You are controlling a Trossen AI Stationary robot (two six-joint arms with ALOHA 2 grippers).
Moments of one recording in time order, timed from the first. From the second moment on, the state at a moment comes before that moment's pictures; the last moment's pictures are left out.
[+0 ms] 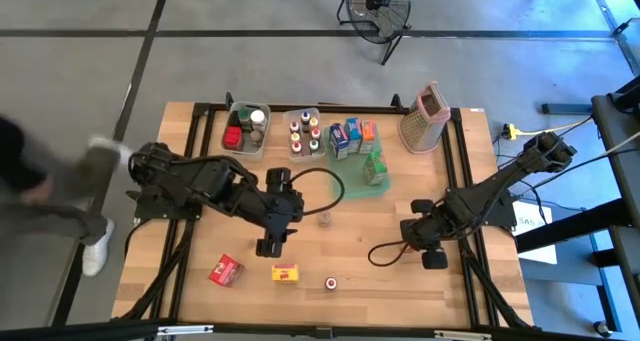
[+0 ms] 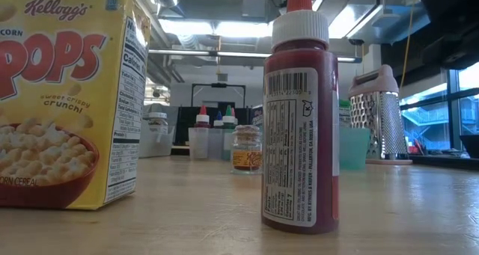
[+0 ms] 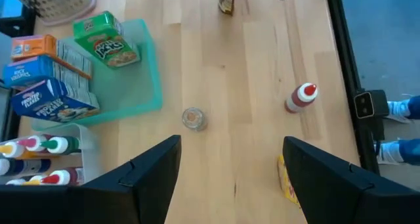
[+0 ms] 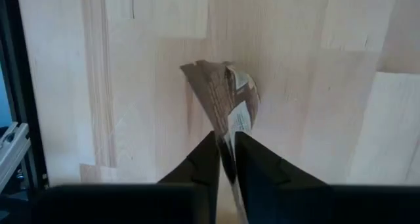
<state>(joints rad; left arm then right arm) -0.40 1.76 2.17 -1.42 -0.29 -0.28 0.57 1.28 0.89 -1.00 -0.10 0.52</state>
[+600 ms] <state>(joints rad) -0.40 1.76 2.17 -1.42 -0.38 -0.23 0.54 1.28 0.98 -1.06 -0.17 0.51</state>
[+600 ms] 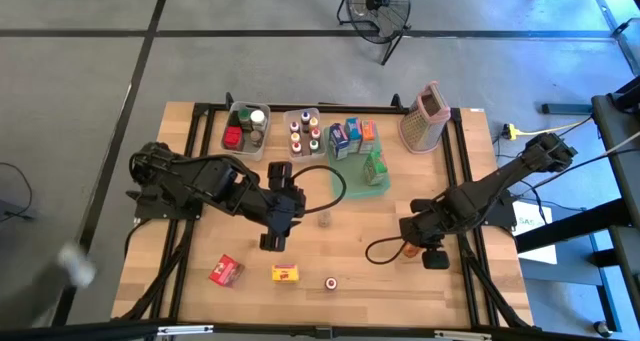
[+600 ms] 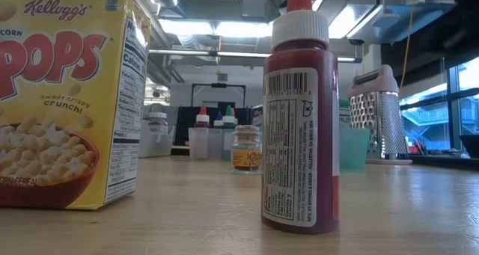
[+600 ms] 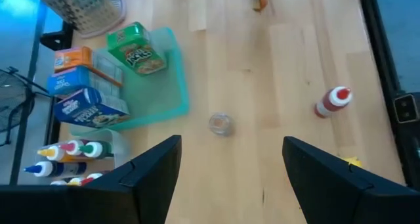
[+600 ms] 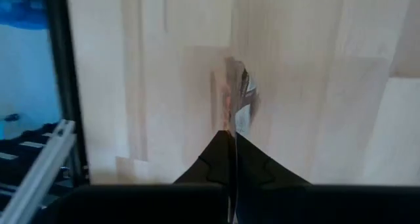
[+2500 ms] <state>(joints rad) -0.13 1.93 2.20 -0.75 -0.20 -0.11 0.31 1.33 1.61 -1.11 0.18 0.06</state>
